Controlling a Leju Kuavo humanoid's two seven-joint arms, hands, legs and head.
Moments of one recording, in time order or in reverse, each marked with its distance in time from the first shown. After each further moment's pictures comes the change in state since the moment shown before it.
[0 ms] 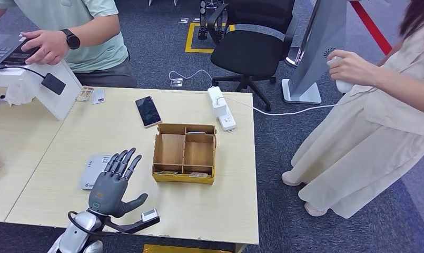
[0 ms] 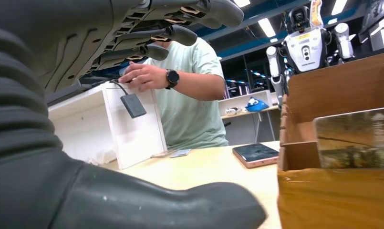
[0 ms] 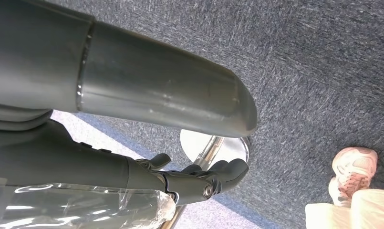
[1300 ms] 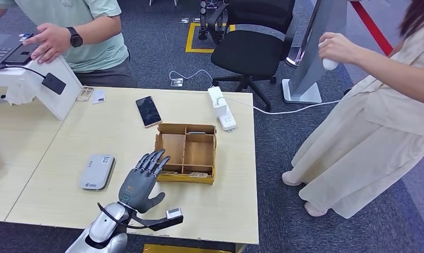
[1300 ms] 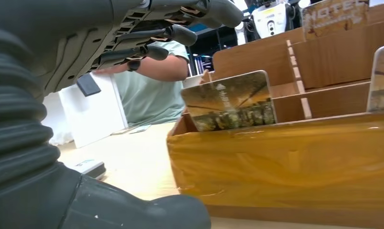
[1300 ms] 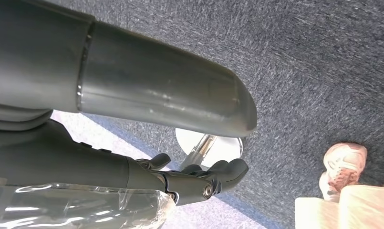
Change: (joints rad) left arm -0.147 -0.082 -0.156 0.150 0.026 -0.090 0.004; right arm -0.020 0.000 0.011 0.000 0.044 0.013 0.029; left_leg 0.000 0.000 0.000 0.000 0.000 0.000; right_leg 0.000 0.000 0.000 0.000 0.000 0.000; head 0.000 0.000
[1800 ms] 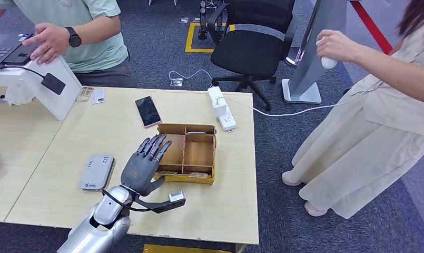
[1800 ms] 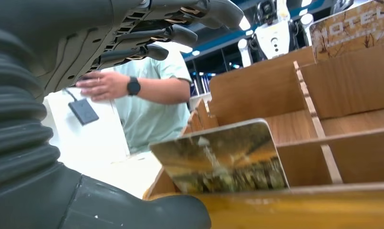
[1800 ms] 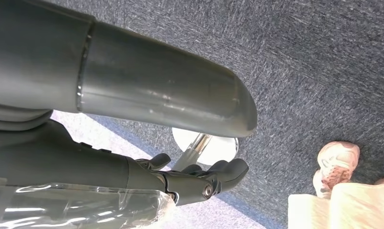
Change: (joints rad) left arm -0.123 0.006 -0.040 0.054 -0.056 0.000 0.064; right arm -0.005 0.000 0.017 0.000 0.007 0.013 0.004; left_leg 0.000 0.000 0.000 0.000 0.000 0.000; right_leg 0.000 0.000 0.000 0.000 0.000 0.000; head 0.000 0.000
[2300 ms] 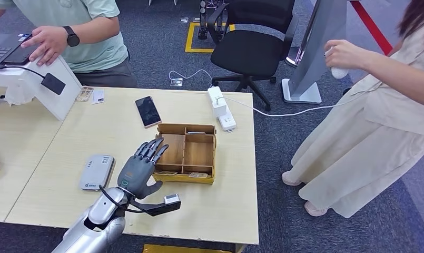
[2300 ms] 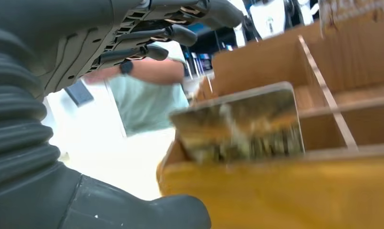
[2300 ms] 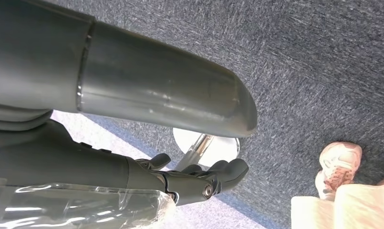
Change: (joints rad) left arm 0.023 0.040 -0.001 -0.014 0.132 -0.073 -0.044; right arm 0.001 0.000 0.005 0.000 -0.021 -0.007 -0.002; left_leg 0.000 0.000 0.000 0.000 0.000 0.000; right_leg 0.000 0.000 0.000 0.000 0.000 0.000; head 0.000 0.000
